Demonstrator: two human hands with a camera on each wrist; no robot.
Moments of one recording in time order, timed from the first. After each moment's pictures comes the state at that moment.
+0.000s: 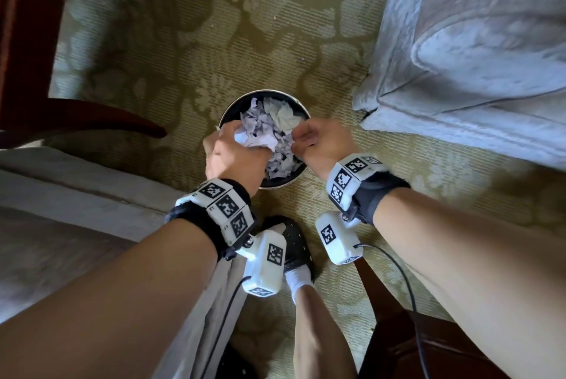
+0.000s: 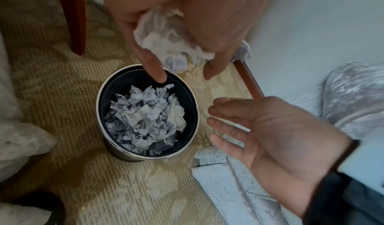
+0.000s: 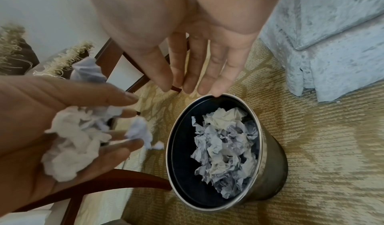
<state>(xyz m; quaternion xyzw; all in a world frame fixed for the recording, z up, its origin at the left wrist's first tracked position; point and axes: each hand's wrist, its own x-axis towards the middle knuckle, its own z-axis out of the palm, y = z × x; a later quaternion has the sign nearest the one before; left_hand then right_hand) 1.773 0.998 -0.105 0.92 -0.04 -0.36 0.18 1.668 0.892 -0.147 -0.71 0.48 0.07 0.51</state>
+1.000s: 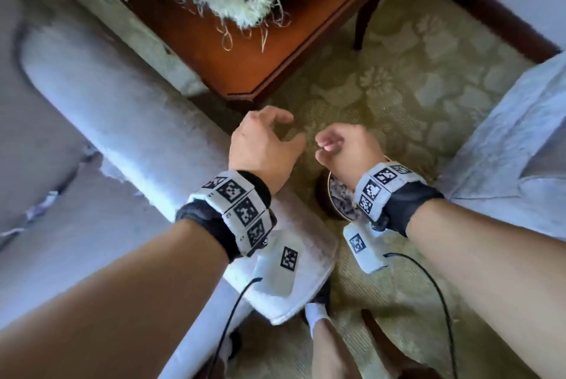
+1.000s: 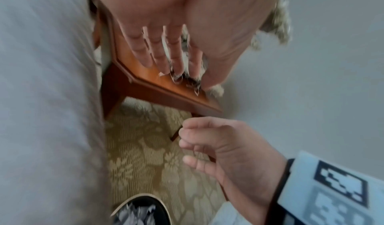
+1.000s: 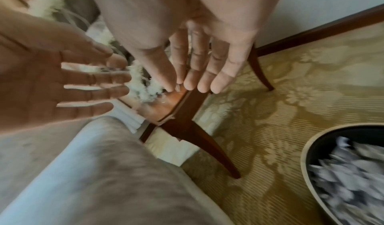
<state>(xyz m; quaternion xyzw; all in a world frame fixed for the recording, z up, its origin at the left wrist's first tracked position) 1.890 1.196 0.087 0.92 -0.06 -0.19 0.34 1.833 1.052 0.041 -0.87 0.25 0.09 0.40</state>
